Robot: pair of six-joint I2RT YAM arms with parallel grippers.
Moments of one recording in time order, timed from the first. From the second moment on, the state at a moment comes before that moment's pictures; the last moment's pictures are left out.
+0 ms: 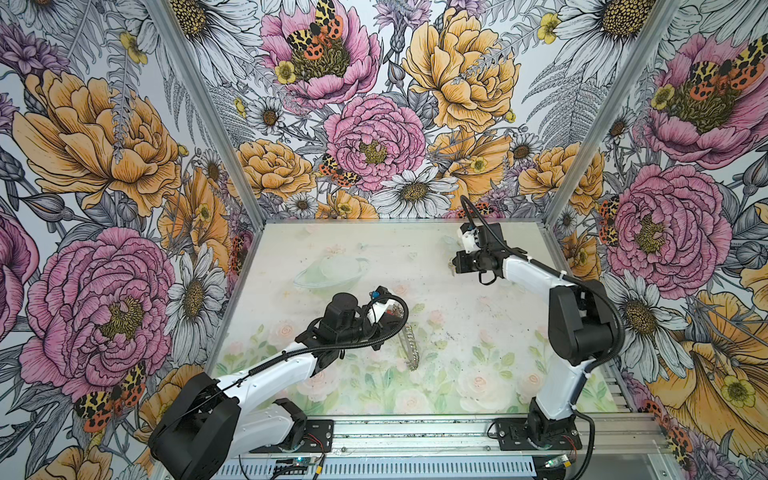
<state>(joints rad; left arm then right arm) -0.64 1.16 0.50 0.23 0.49 -0.04 0.23 1.75 1.21 -0.27 -0.31 0.08</state>
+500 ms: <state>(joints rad) -0.70 1.10 0.50 0.22 0.60 0.06 0.48 1.08 0.70 -0.13 -0.41 0.06</state>
